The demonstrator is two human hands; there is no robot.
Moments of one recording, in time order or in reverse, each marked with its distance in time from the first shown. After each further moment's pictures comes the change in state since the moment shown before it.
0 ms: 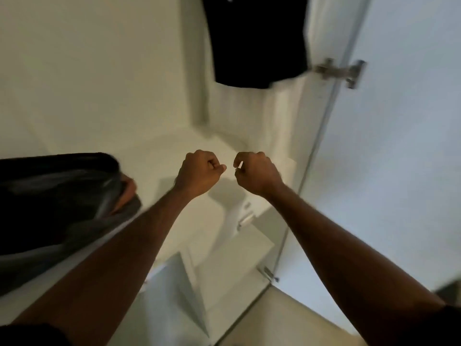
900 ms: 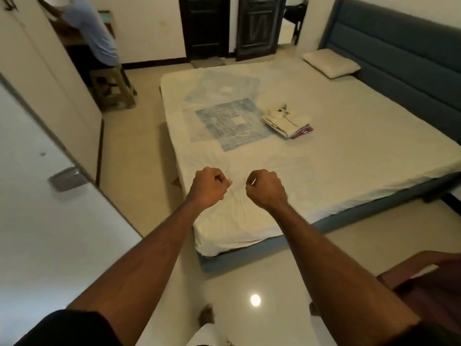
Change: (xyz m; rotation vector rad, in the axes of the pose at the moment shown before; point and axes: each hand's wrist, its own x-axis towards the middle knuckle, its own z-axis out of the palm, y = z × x) left_hand -0.375 0.525 0.583 -0.283 -1.093 0.578; right_hand -0.649 0.509 -0.277 -0.022 0.483 1.375
